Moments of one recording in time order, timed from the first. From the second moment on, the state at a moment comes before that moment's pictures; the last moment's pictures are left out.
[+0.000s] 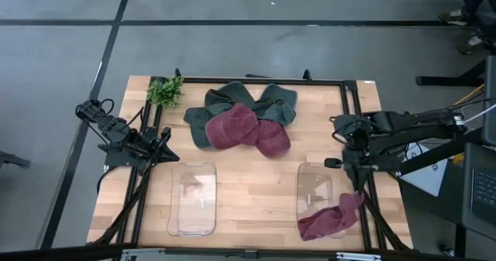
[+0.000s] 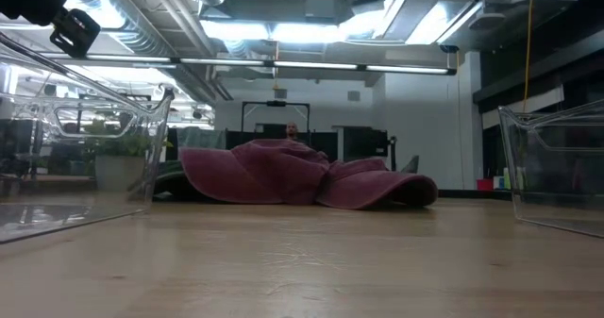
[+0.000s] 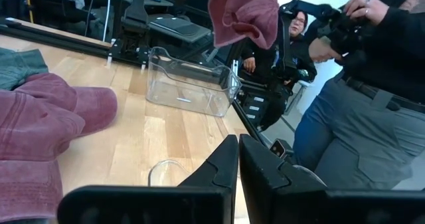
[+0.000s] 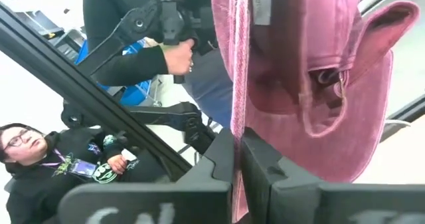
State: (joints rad) left arm -0.59 0.00 0.27 -0.34 -0.29 -0.38; right arm 0.10 0.82 0.79 -0.60 -1.32 -0.05
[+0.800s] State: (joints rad) left arm -0.59 0.00 0.27 -0.34 -0.29 -0.38; right arm 0.09 0.82 0.54 -0.26 -1.34 0.02
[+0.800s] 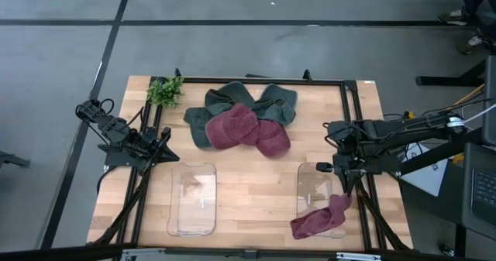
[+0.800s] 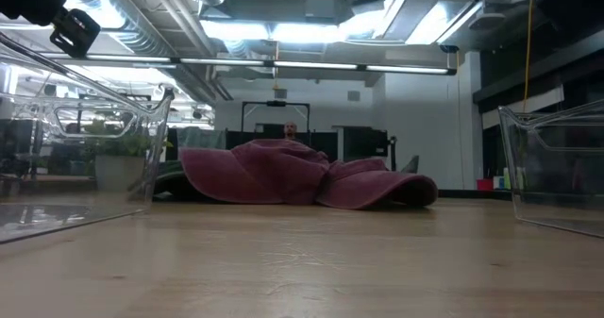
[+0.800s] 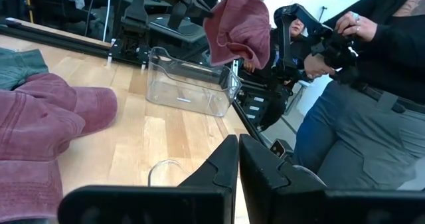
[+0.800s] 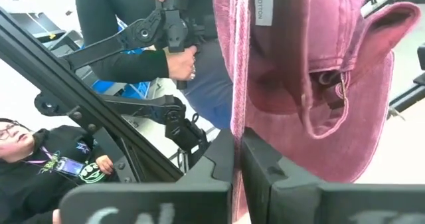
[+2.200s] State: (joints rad) left arm -0.59 0.00 0.27 -0.34 -0.29 -0.38; right arm 0.10 0.89 0.32 0.02 -1.29 0.22
